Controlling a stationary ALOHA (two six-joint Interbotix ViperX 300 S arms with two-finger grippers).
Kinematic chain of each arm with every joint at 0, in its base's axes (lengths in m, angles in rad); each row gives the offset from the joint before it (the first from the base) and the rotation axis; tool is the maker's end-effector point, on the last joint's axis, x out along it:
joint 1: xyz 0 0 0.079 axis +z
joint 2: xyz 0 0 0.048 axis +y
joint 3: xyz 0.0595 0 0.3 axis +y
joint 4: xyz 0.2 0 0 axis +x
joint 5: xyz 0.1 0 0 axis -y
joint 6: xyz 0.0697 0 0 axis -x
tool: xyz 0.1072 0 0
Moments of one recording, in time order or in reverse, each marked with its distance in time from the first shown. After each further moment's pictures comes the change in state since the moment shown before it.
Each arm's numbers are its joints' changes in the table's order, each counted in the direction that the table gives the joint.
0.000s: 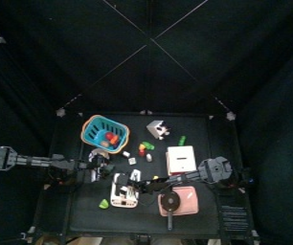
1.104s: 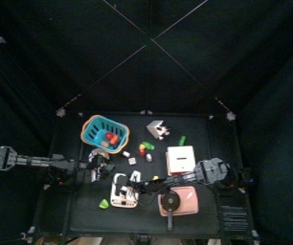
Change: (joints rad) left arm 0.000 0.000 -0.002 0.000 0.000 0.000; right arm -0.008 0.043 0.002 0.012 0.005 -0.002
